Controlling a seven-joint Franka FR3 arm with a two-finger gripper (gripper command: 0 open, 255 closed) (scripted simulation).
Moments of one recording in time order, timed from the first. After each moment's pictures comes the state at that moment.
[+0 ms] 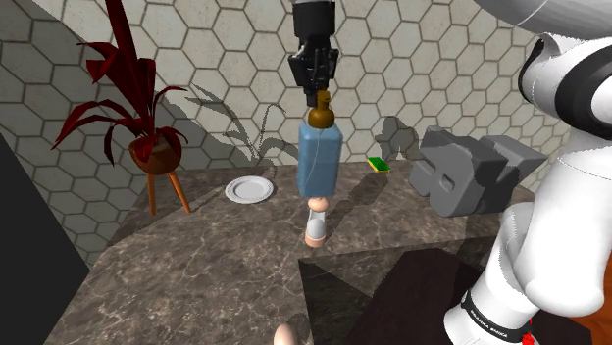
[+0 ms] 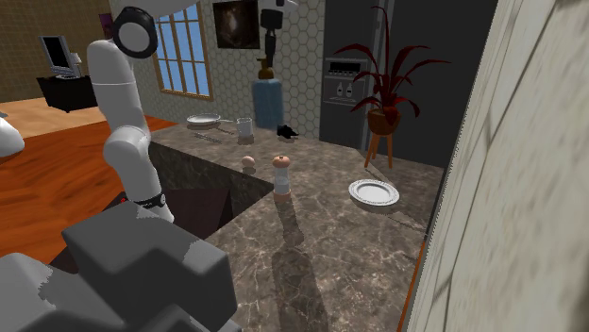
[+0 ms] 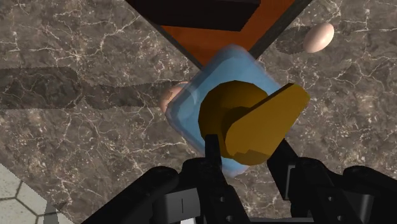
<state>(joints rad) 0.28 0.05 0.09 -1.22 -0.02 1.15 0.27</state>
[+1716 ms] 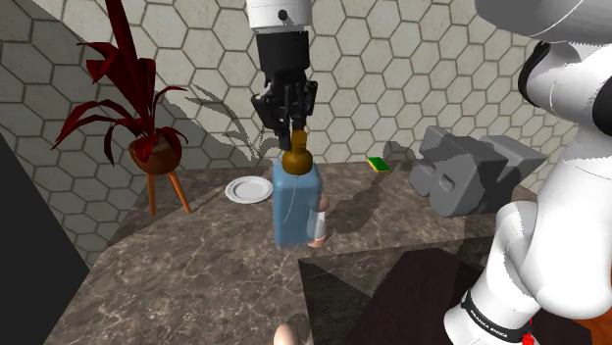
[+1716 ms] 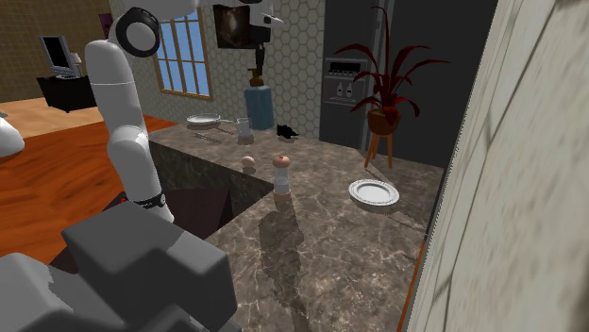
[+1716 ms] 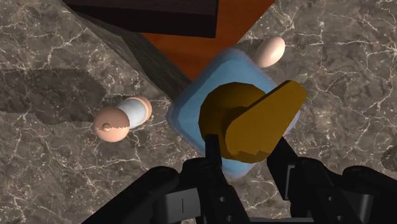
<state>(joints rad) 0.41 0.03 0.19 -1.37 0.01 1.28 0.51</state>
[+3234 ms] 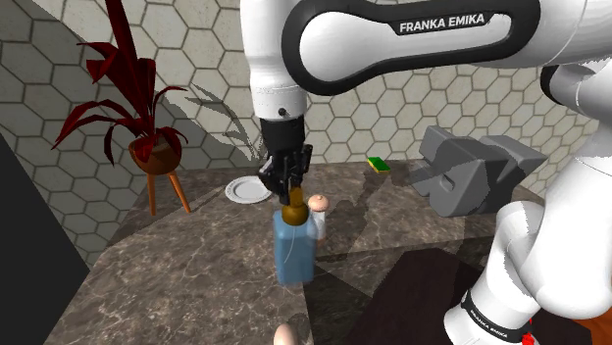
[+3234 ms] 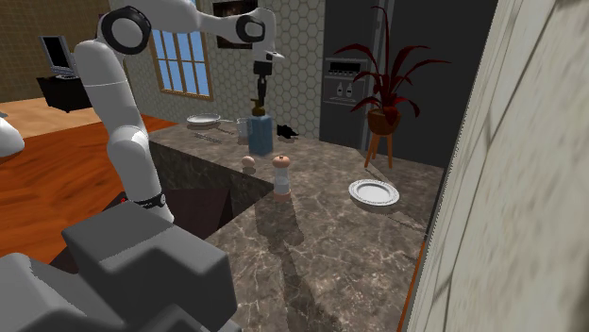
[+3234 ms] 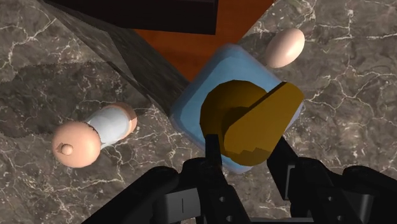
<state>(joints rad) 0.40 -0.06 0.19 -1.80 0.02 1.62 0.49</state>
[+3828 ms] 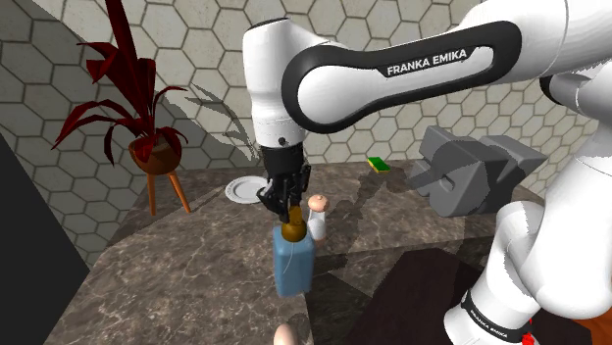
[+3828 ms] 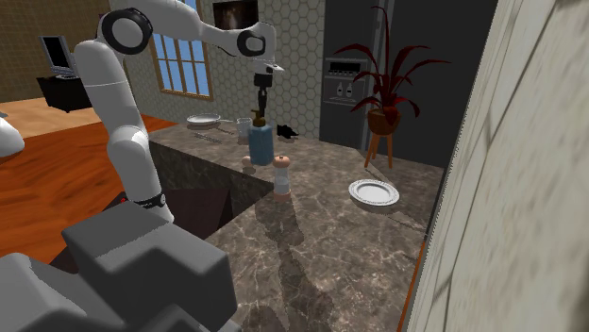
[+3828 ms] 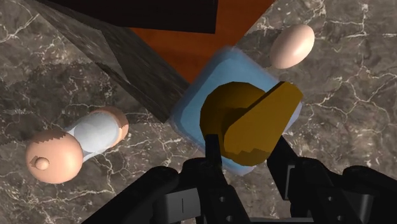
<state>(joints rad) 0.40 -0.06 0.19 -1.91 0.02 1.74 0.49</state>
